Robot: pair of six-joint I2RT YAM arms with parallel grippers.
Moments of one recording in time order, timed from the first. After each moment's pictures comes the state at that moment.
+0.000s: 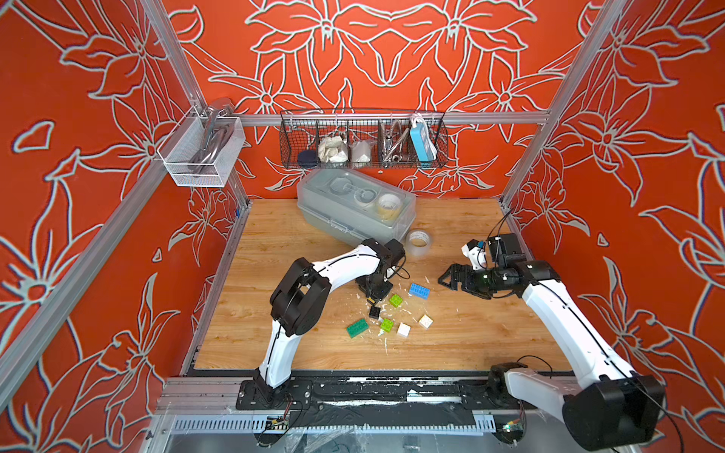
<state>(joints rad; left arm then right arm) -0.72 2.06 1.59 -1.08 -0.02 -0.09 0.15 1.13 0.99 -0.96 -0.49 0.29</state>
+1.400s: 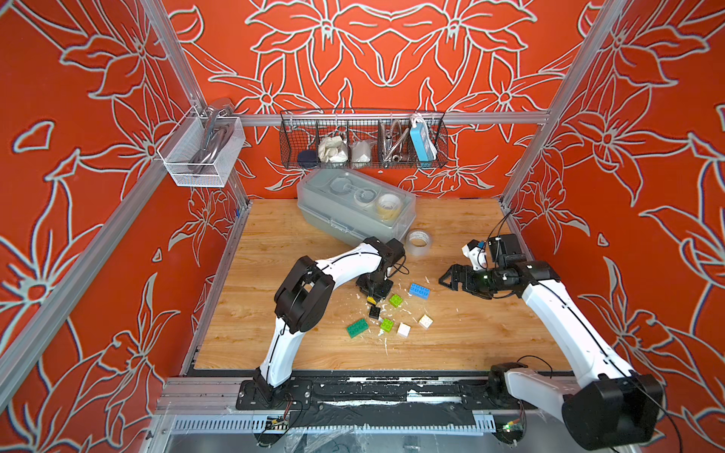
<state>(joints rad) -0.71 2.10 1.63 -1.13 0.03 -0.29 0.14 1.13 0.98 -0.96 -0.48 0.27</state>
